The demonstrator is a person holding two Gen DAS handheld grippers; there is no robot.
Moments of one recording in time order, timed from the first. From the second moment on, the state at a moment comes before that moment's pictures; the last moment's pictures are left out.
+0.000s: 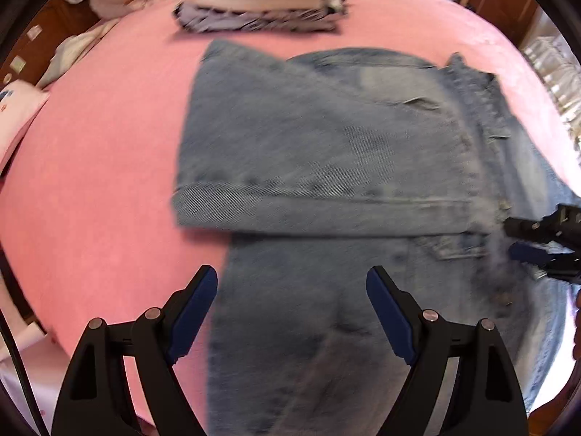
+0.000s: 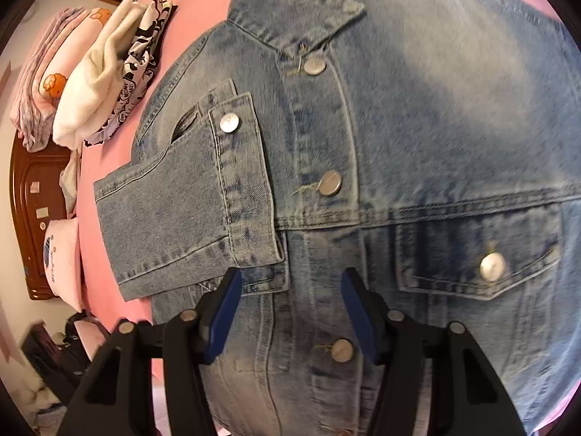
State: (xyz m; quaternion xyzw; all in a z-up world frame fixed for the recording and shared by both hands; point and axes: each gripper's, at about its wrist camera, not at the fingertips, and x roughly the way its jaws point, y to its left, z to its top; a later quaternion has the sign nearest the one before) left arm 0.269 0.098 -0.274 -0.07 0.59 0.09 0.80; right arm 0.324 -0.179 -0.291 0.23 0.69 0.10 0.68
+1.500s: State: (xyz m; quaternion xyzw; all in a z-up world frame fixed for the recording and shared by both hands) left arm 0.314 0.170 -0.342 -0.12 0.54 0.05 0.83; right arm 0.366 -0.168 -0.225 0.23 0.61 0.15 0.74
